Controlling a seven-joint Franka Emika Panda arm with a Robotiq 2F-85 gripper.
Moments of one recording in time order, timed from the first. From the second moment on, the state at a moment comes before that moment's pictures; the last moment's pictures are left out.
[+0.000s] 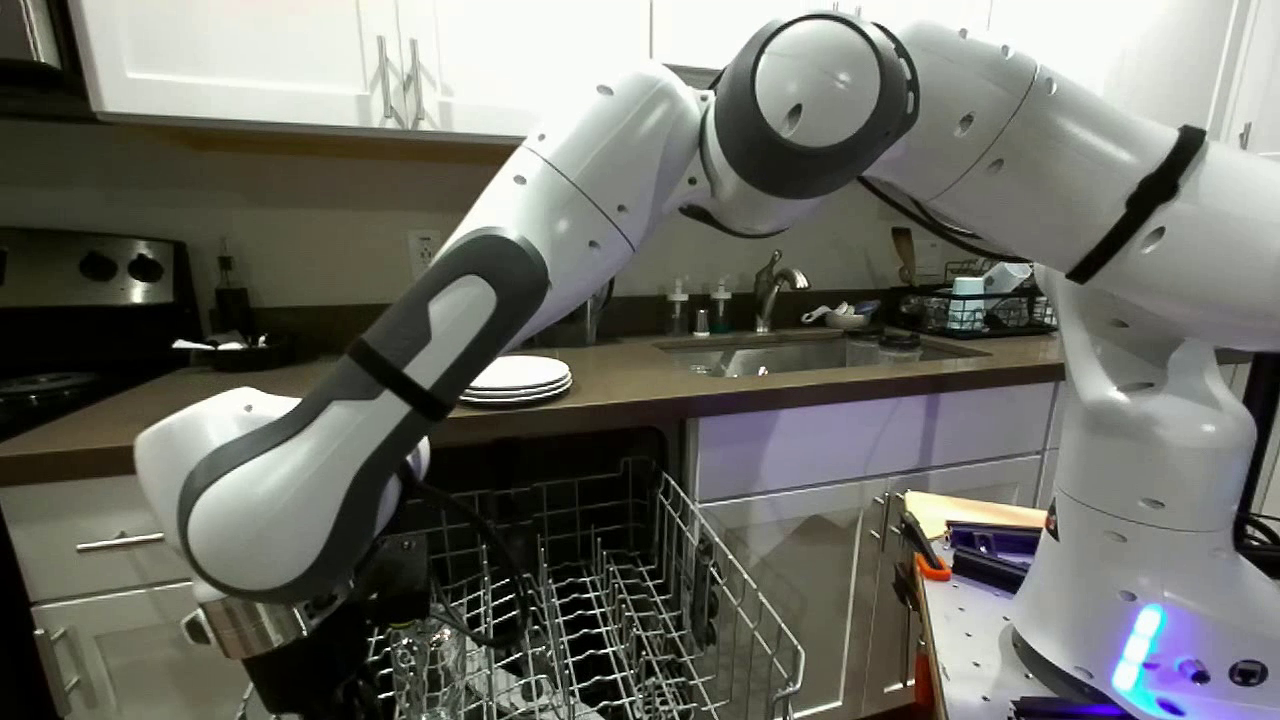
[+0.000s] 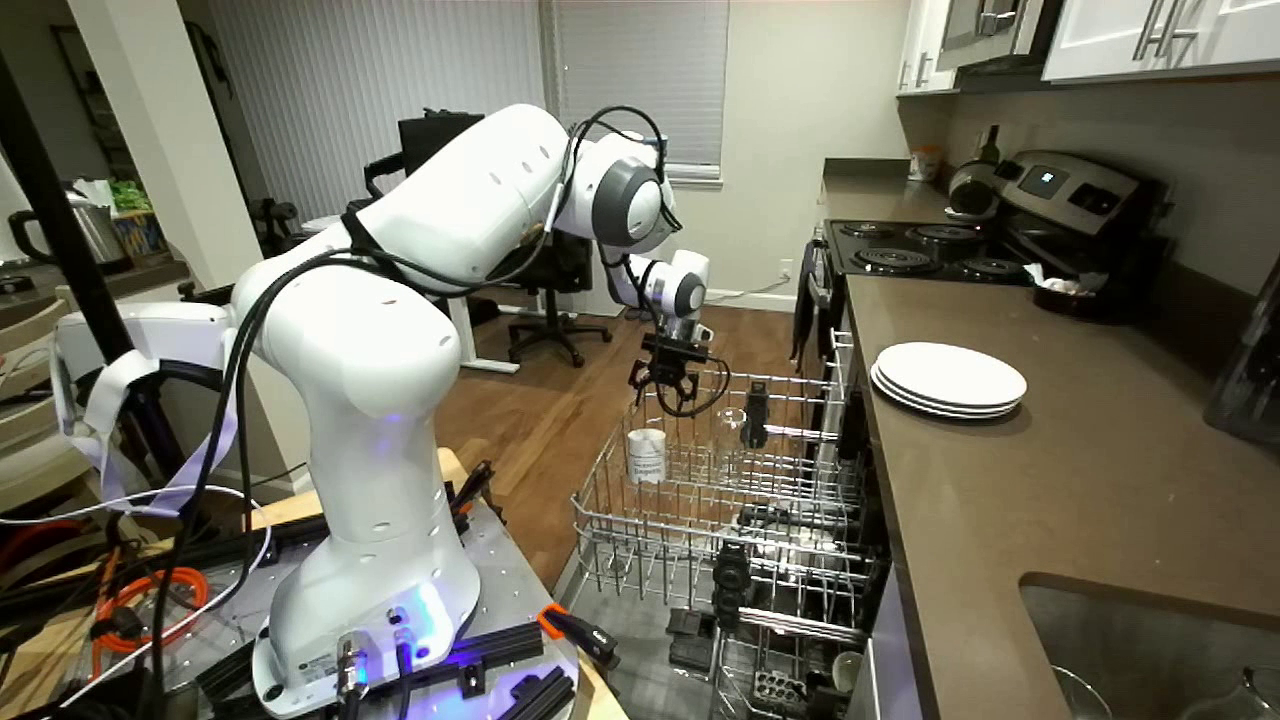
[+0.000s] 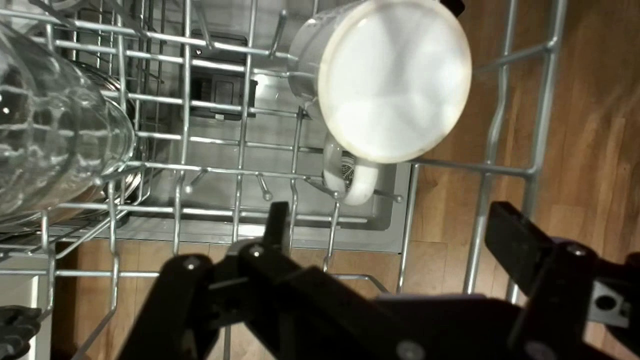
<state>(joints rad) 0.28 1.06 0.21 -1.36 -0.14 2.10 -0.28</state>
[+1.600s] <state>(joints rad) 0.28 1.15 0.20 -1.31 -0.14 2.10 -0.27</state>
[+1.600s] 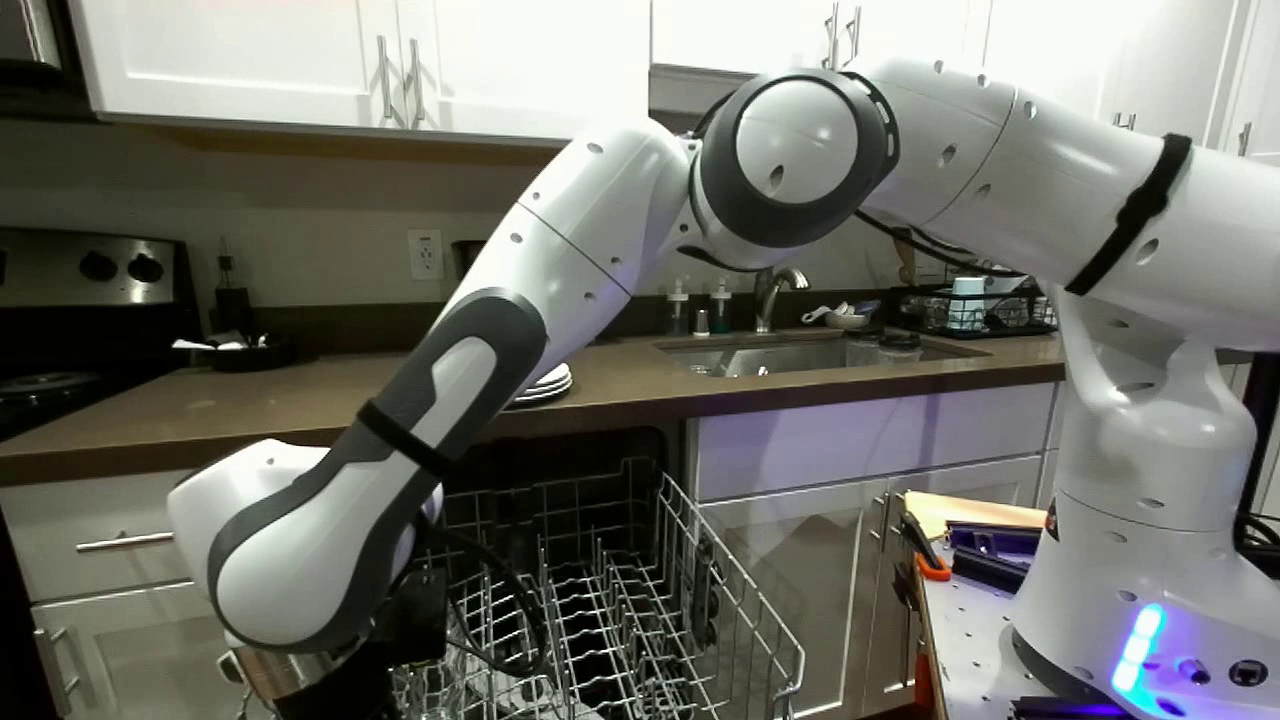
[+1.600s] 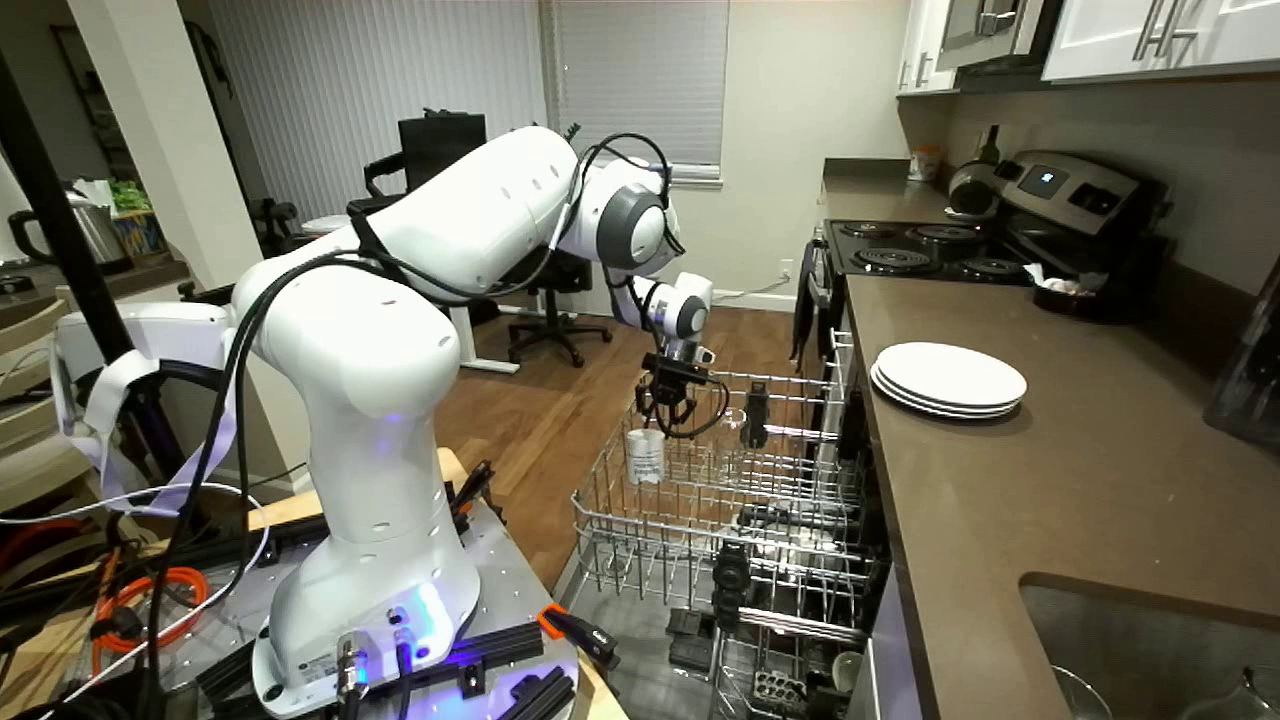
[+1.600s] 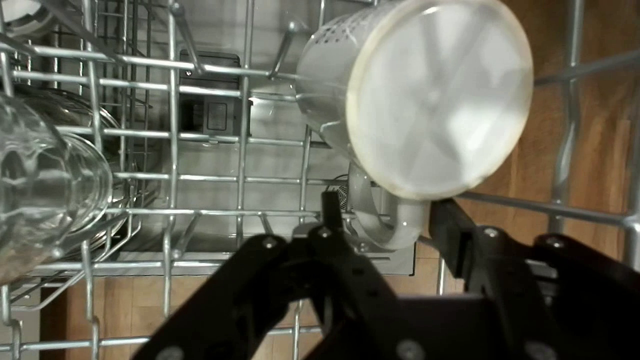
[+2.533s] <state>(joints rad) 0.29 1.16 0.20 -1.31 -0.13 2.09 -0.25</state>
